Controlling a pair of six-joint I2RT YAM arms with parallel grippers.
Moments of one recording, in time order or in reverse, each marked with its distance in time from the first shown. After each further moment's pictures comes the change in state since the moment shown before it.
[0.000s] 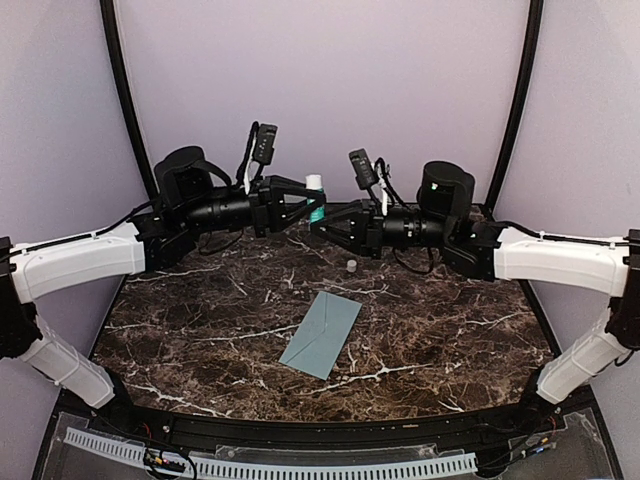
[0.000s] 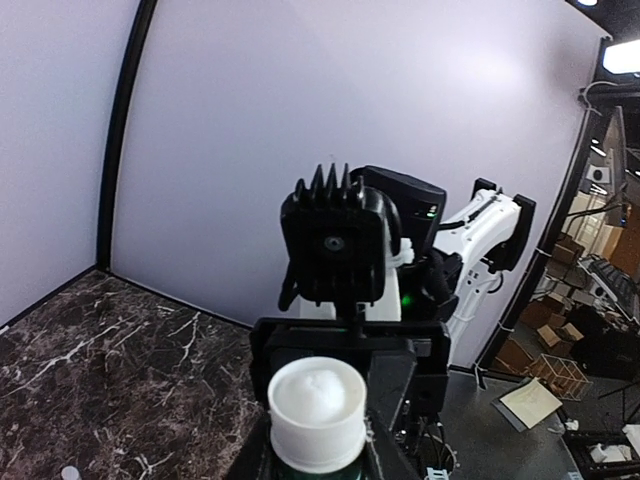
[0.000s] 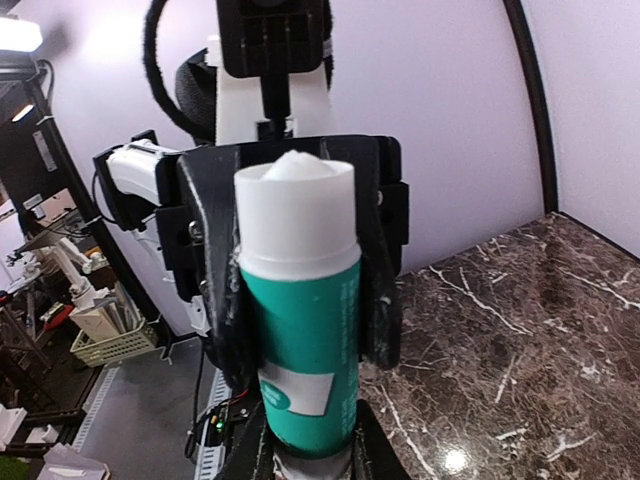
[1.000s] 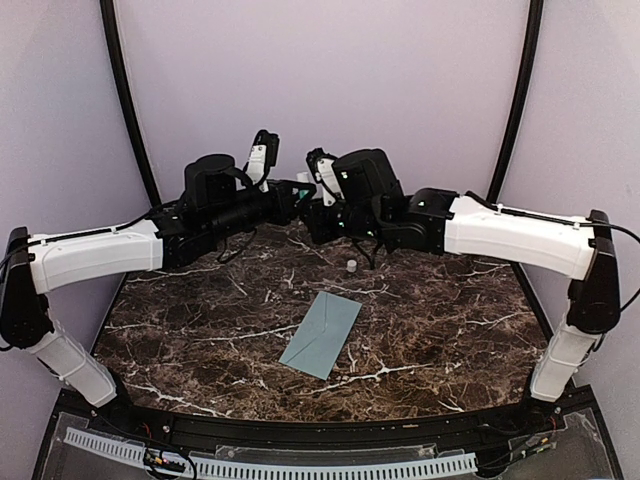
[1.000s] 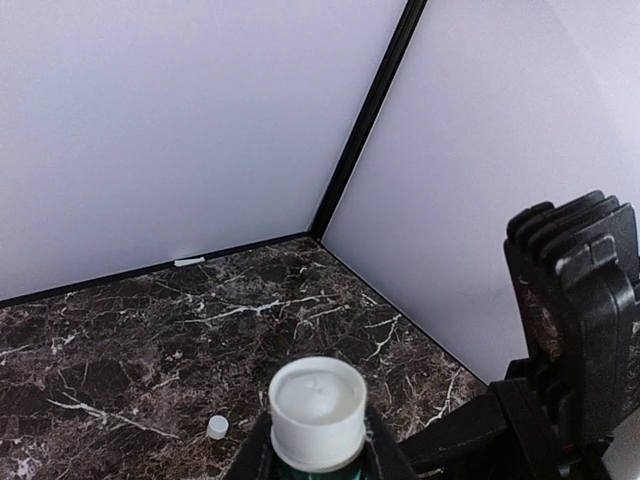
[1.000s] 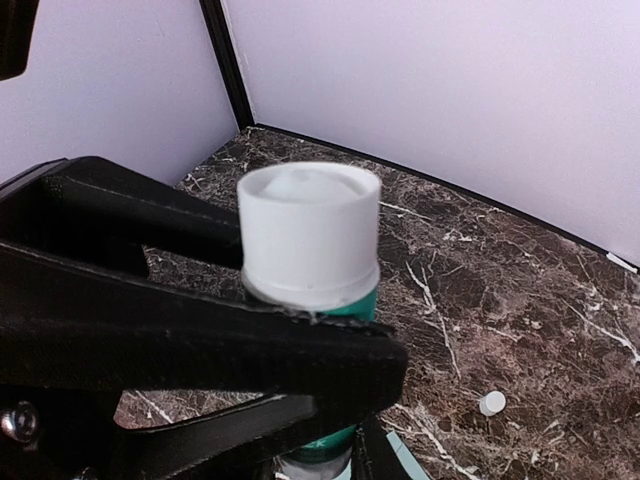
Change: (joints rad) left arm -0.023 0.096 0.051 -0.167 -0.642 -0.010; right arm 0.168 0.279 0.496 -0.669 0.957 -0.071
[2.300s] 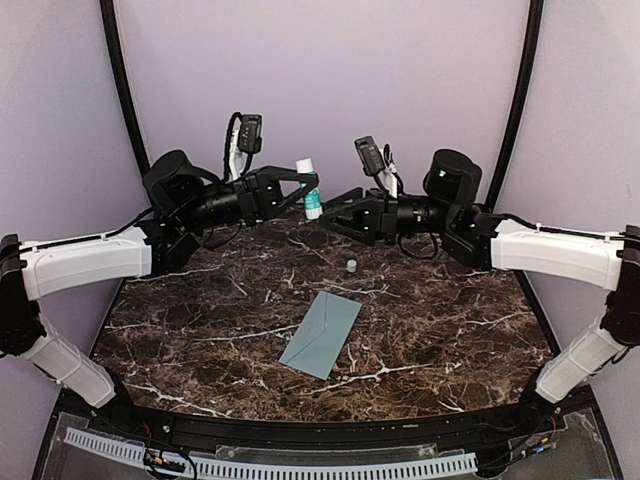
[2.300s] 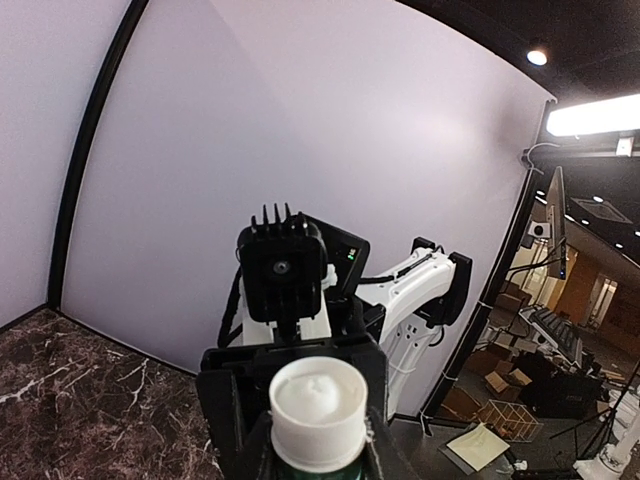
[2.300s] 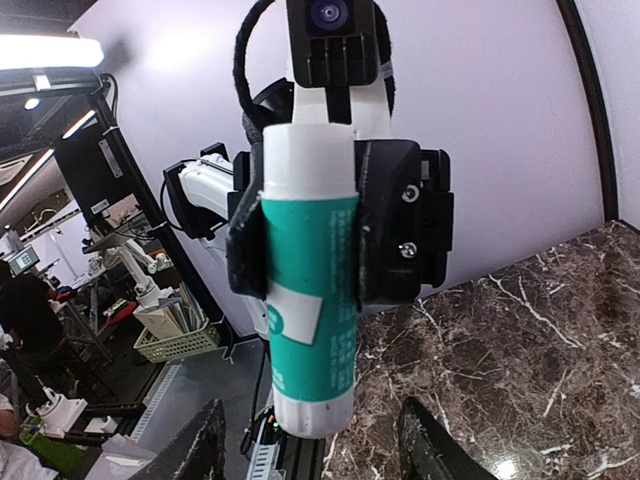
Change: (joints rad) left arm 0.061 -0.069 -0.096 0.466 0.680 -0.232; right arm -0.240 -0.246 -0.451 0.737 -1.166 0.206
